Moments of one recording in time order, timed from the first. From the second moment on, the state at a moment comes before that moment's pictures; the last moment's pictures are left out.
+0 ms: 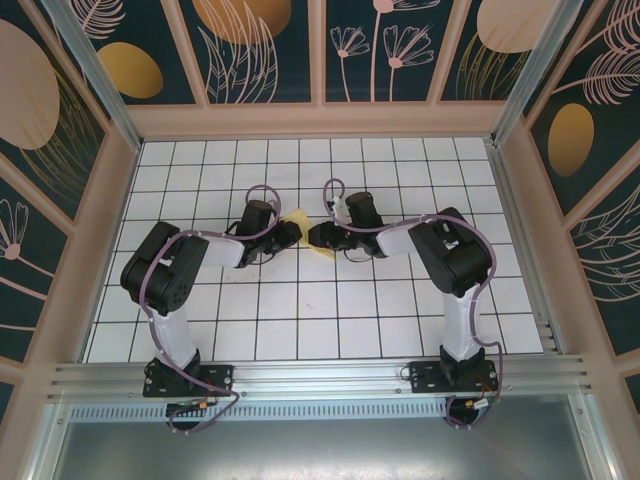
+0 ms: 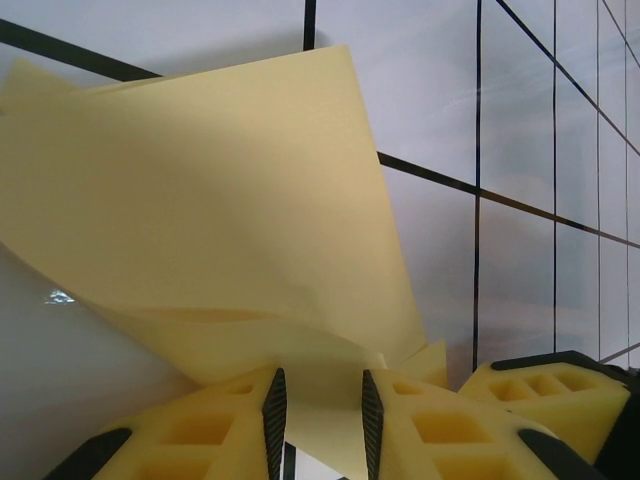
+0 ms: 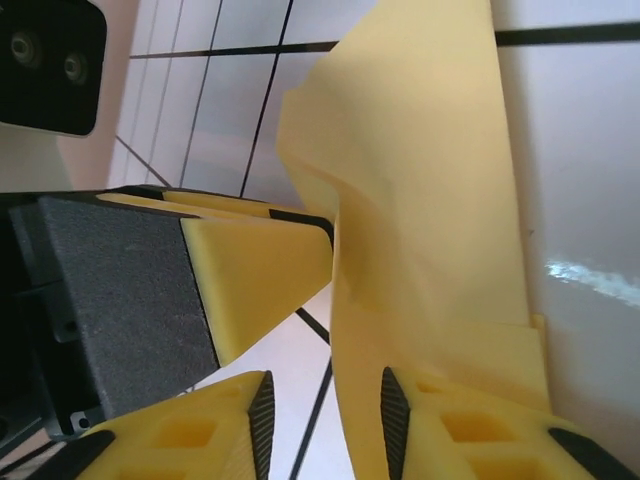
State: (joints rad) left arm -0.45 1.87 0.82 0.32 0.30 -0.86; right arm 0.57 2.00 1.00 0.33 -0.64 0.61
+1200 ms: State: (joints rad) left arm -0.45 1.87 0.86 0.26 0.30 -0.87; right arm 0.73 1.94 0.88 0.41 -0.20 -0.08
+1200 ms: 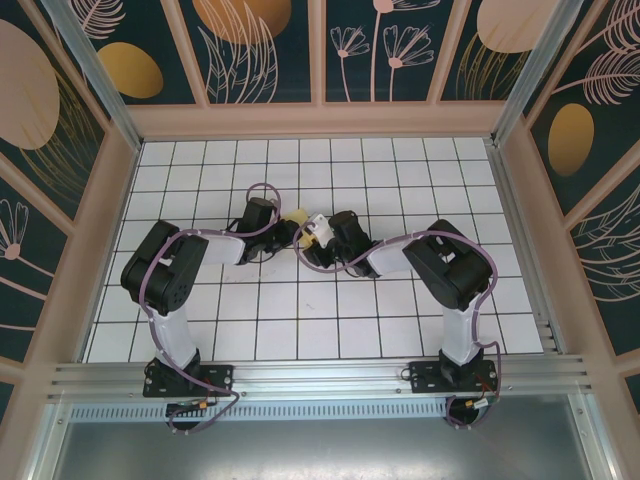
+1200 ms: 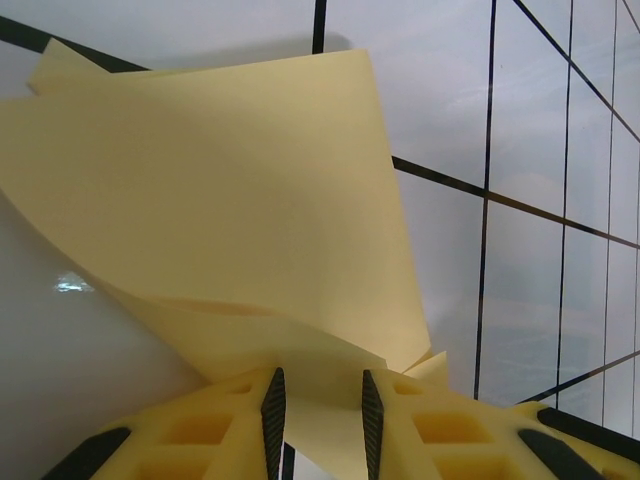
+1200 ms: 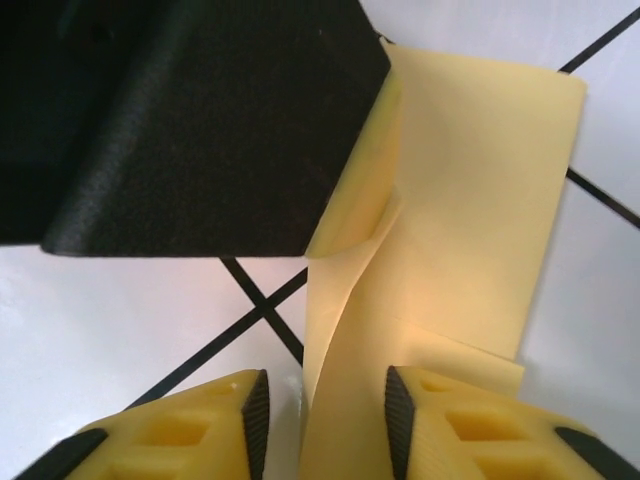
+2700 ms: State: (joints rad) left arm -0.45 1.74 0.81 0.33 0.30 -0.83; right arm 0.59 1.98 0.79 0.75 -0.59 0.80
